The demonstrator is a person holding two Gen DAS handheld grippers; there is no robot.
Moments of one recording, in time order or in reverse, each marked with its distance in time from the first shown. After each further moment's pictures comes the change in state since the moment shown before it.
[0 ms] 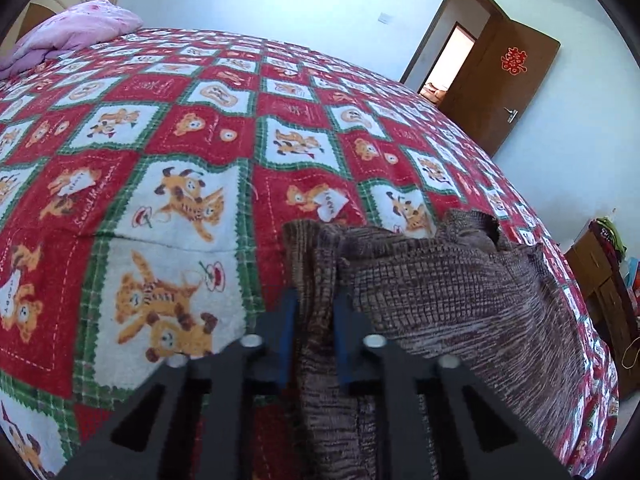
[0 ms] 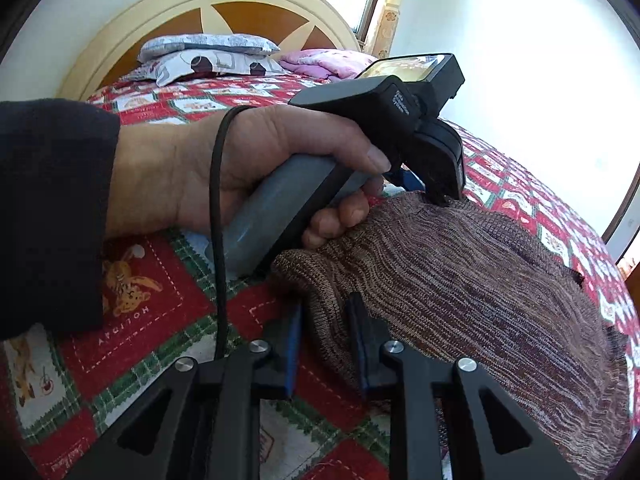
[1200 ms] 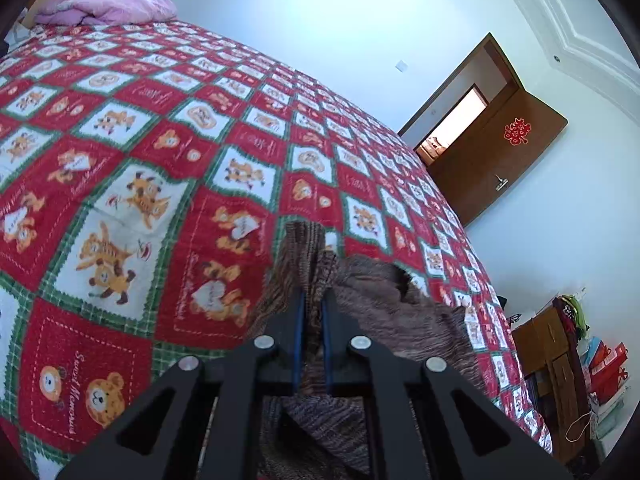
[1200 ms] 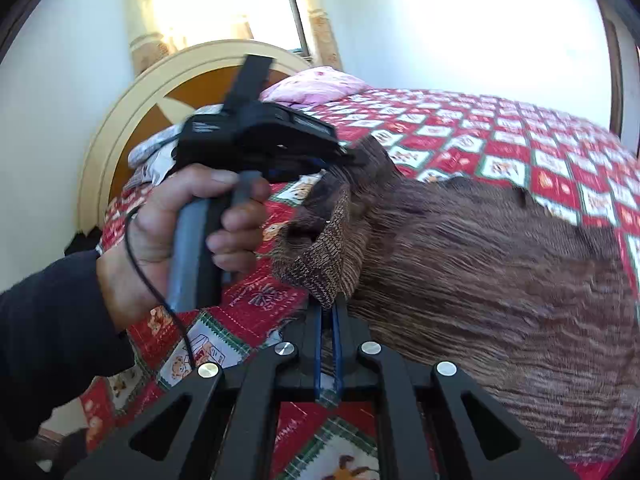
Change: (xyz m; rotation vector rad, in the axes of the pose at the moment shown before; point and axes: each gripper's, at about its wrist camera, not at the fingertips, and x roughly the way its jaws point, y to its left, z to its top) left arm -0.050 -0.061 0.011 -0.235 -0.117 -0.085; right arm -0.094 -0.133 -0.035 0.413 -0.048 0.182
